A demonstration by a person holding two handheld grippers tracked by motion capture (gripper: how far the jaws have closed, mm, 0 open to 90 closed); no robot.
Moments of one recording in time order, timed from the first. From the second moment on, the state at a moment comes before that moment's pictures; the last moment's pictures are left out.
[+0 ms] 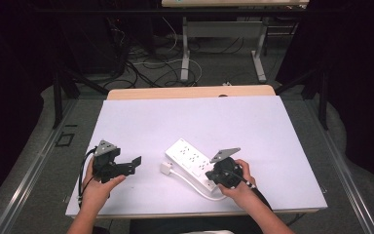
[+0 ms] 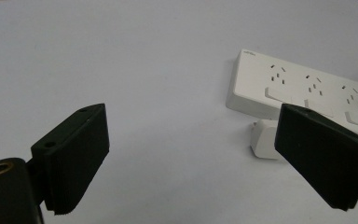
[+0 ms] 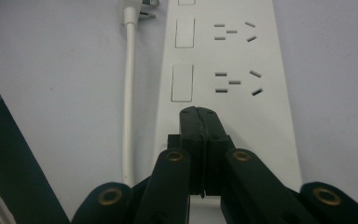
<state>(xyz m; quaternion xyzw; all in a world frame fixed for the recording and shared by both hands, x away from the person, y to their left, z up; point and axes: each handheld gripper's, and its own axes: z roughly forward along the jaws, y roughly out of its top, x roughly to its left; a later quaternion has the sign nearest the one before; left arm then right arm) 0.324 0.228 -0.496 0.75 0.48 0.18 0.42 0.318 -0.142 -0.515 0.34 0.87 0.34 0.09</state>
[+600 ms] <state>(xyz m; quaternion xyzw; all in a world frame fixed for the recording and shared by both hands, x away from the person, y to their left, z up) 0.325 0.230 -0.499 0.74 0.49 0.18 0.42 0.339 -0.123 -0.507 0.34 0.87 0.35 0.08</state>
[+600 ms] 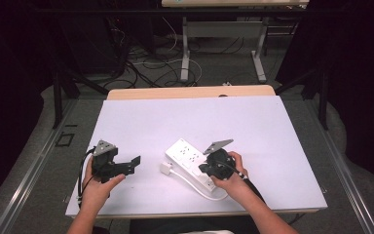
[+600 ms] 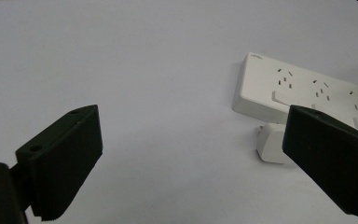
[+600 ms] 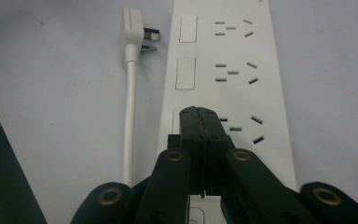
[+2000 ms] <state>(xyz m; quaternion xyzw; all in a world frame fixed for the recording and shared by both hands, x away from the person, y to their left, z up) 0.325 0.233 -0.500 0.73 0.50 0.19 0.43 0.359 -0.100 -0.522 0.34 0.88 0.32 0.05</state>
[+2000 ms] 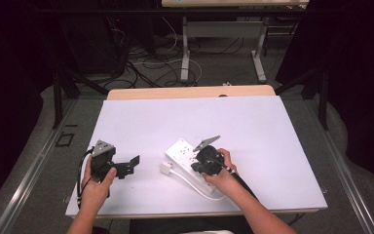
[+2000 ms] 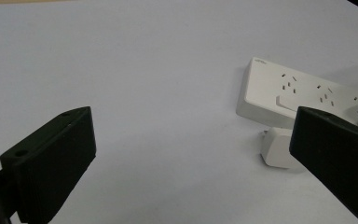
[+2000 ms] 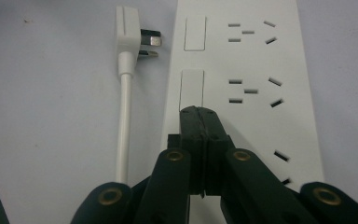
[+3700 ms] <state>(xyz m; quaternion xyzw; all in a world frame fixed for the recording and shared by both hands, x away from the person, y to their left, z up) 0.326 0.233 -0.501 0.73 0.50 0.19 0.43 0.367 -0.088 -0.513 0.34 0.88 0.32 0.06</state>
